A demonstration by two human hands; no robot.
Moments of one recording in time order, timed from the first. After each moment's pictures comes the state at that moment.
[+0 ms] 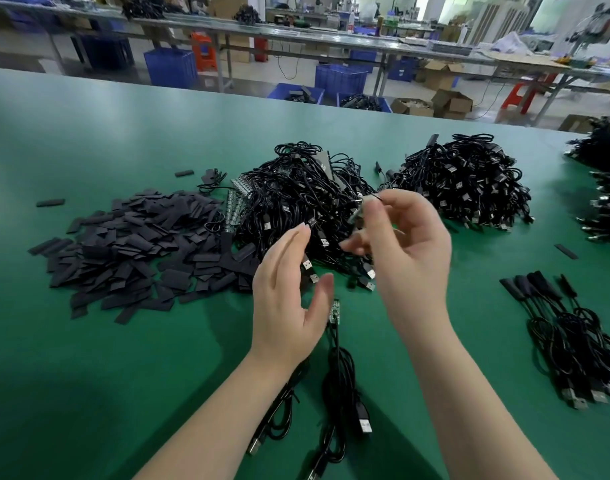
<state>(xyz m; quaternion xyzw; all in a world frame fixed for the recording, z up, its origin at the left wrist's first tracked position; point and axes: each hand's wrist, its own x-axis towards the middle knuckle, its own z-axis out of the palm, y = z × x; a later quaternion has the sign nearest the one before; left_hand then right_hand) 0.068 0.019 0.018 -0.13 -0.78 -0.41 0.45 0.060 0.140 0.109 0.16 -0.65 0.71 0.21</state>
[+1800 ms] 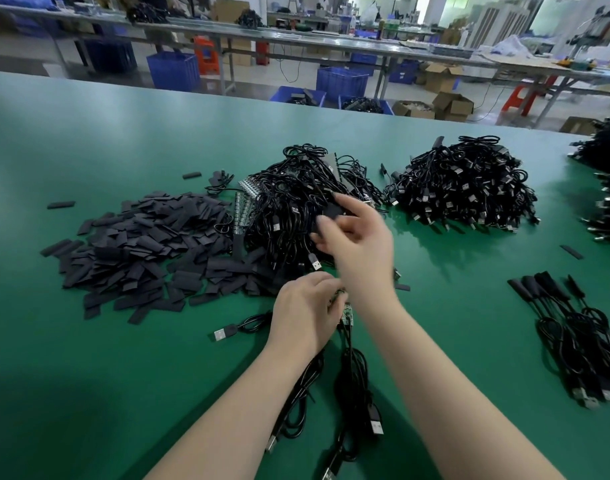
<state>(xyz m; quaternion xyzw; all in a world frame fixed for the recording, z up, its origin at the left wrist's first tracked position) 0.044 0.015 -0.014 -0.12 -0.91 -0.28 0.28 0.022 0.100 0.075 0.06 -0.68 0.72 0.12</state>
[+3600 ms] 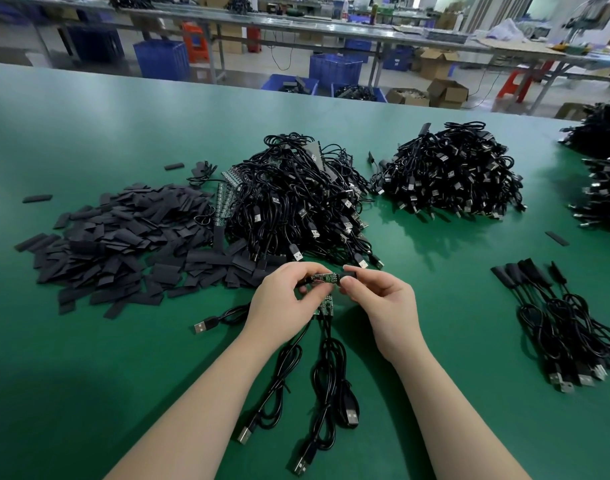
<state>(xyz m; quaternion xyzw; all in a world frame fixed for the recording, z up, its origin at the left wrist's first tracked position) 0.051 0.013 -0.006 -0.08 -0.84 -0.51 0.13 0.050 0.177 0.008 0.03 -0.67 0.74 0.03</state>
